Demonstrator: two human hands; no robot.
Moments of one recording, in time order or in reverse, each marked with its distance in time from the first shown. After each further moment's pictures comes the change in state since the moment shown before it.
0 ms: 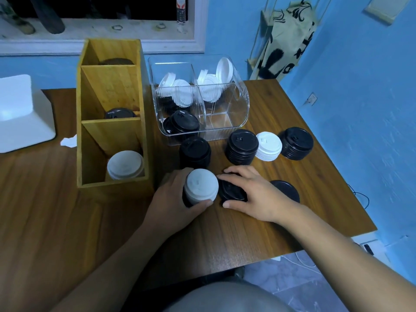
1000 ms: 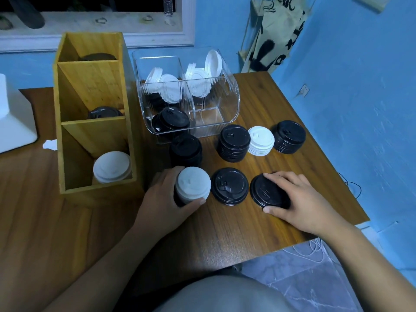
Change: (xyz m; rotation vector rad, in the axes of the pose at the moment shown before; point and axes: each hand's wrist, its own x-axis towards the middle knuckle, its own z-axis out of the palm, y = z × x) left_hand 0.001 -0.001 0.000 0.012 -0.015 -0.015; right_hand -0.088 0.044 -0.029 -0.123 0.055 0.396
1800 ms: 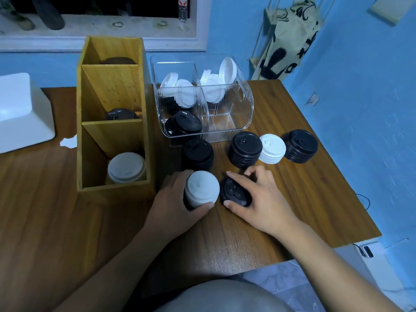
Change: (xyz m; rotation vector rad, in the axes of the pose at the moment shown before) left_hand 0.000 0.000 -0.003 0.000 0.001 -0.027; right_hand 0.043 -0.090 0.034 0.116 0.194 -0.168
